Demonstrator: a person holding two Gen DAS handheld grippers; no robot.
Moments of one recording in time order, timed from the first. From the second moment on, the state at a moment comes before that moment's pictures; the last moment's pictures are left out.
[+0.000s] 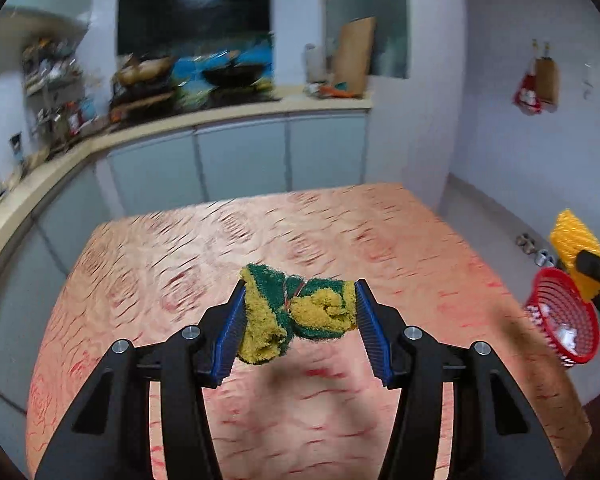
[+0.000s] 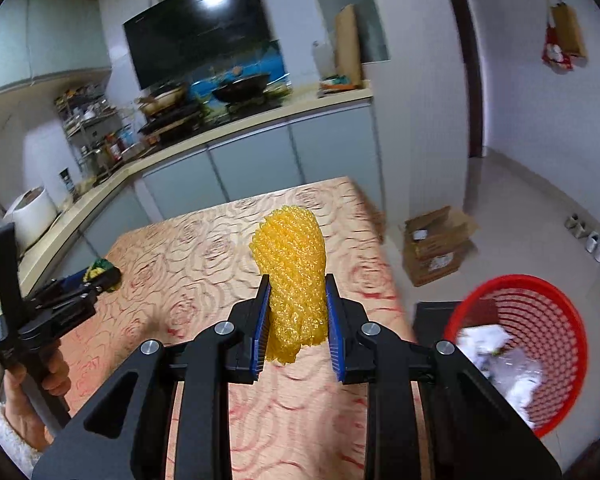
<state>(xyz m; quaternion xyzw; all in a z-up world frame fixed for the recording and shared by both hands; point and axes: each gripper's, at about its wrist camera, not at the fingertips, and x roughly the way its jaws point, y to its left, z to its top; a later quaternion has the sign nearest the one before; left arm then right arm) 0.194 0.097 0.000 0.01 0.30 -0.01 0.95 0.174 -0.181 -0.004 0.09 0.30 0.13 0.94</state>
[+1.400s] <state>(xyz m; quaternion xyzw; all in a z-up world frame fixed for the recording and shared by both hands) 0.243 -0.209 -0.061 0.06 0.38 -0.33 0.87 0.172 -0.368 -0.085 0.14 0.39 -0.02 0.91</state>
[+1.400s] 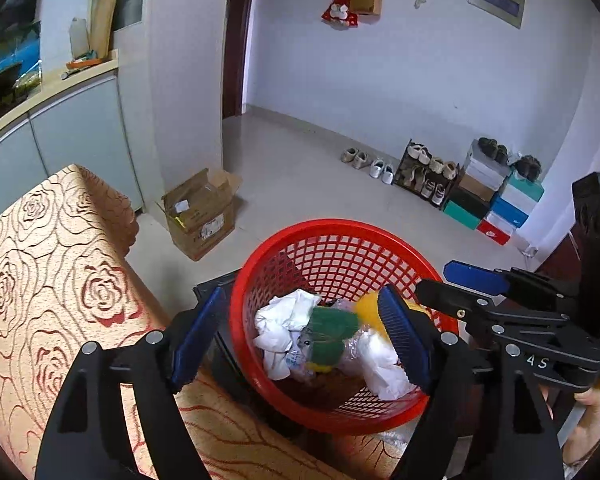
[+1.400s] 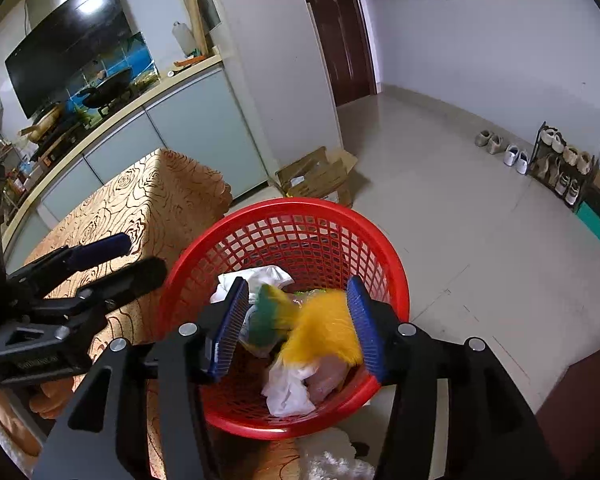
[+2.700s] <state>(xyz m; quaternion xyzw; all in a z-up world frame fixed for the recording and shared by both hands) 0.051 -0.074 0.001 0.05 0.25 -0.07 0.96 0.012 -0.248 -0.019 0.07 0.28 -0.06 0.96</state>
